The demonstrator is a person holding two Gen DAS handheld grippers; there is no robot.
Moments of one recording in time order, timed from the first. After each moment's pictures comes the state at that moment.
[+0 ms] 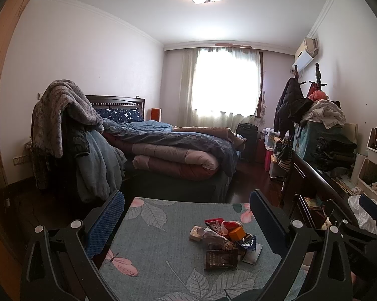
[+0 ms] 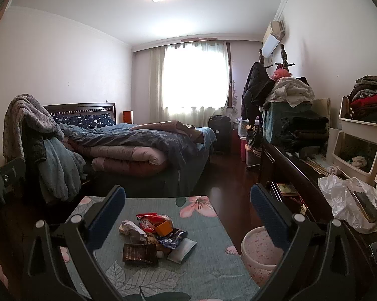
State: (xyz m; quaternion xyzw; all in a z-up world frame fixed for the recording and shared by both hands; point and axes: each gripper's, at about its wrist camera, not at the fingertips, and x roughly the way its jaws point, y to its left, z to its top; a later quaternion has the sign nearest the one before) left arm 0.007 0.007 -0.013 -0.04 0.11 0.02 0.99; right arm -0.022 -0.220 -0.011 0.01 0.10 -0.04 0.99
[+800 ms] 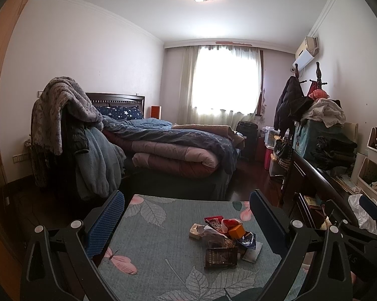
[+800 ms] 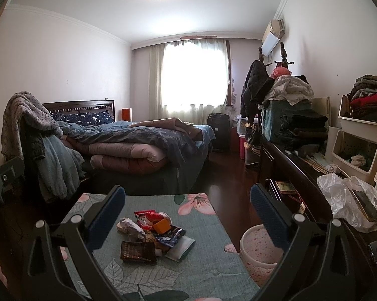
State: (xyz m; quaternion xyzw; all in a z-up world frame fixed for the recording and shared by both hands) left arm 0.008 0.009 -0.015 -0.04 0.12 0.02 0.99; right arm -0.021 -0.221 -0.015 0.01 0.10 -0.04 0.99
